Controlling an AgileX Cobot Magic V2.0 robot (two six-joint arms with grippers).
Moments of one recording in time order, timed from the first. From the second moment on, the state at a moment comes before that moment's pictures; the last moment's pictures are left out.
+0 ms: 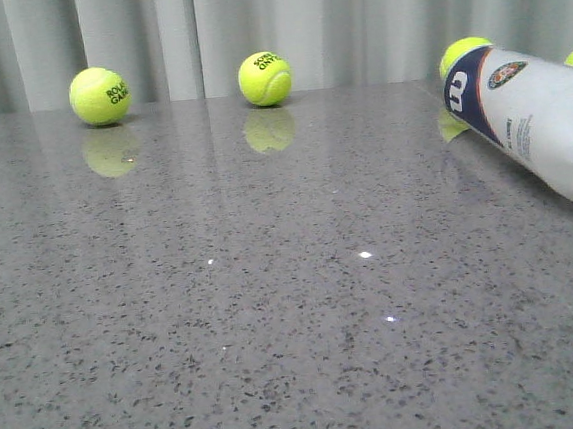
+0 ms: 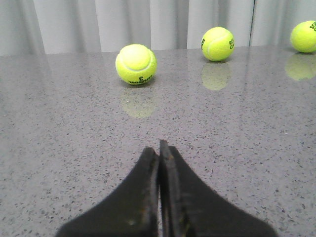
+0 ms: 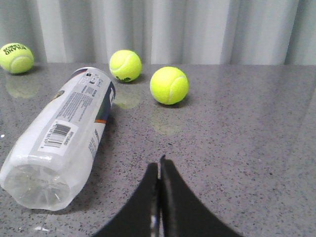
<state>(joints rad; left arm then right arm) -0.01 0.00 0.00 0.06 0.17 0.01 -0.02 0.07 -0.16 -0.07 0.27 0.10</state>
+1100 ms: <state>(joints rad) -0.01 0.00 0.00 0.06 0.17 0.01 0.03 1.24 -1.20 0.19 1.08 0.10</state>
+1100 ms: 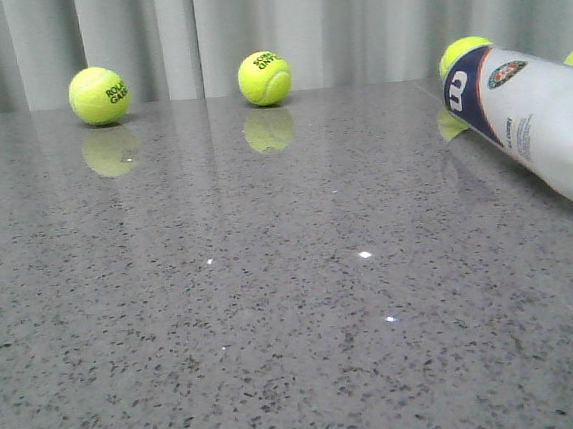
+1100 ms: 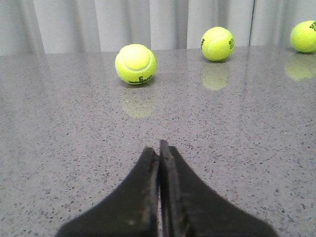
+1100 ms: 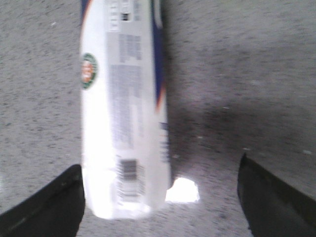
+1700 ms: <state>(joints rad) -0.01 0.00 0.00 0.06 0.17 0.01 0.04 1.73 -1.41 0.32 1.12 0.10</state>
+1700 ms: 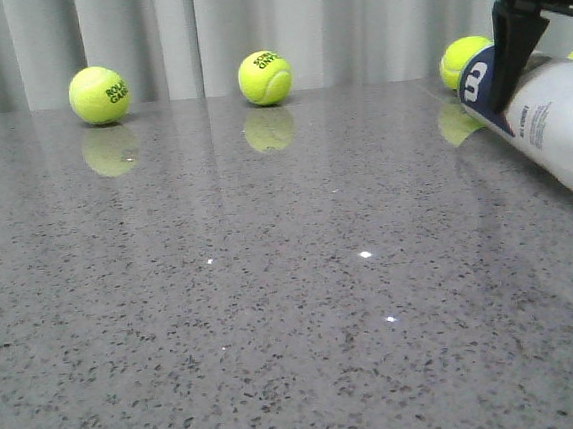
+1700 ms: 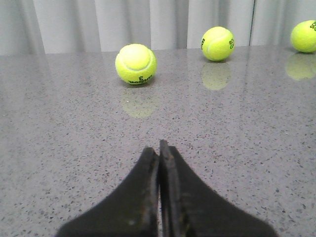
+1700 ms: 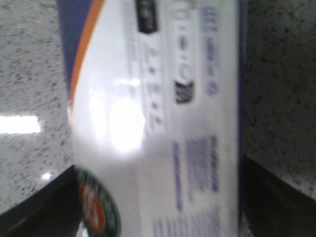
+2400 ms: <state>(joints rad) -0.01 0.00 0.00 0.06 0.17 0.01 0.22 1.76 -1.68 0.33 1.21 -0.57</state>
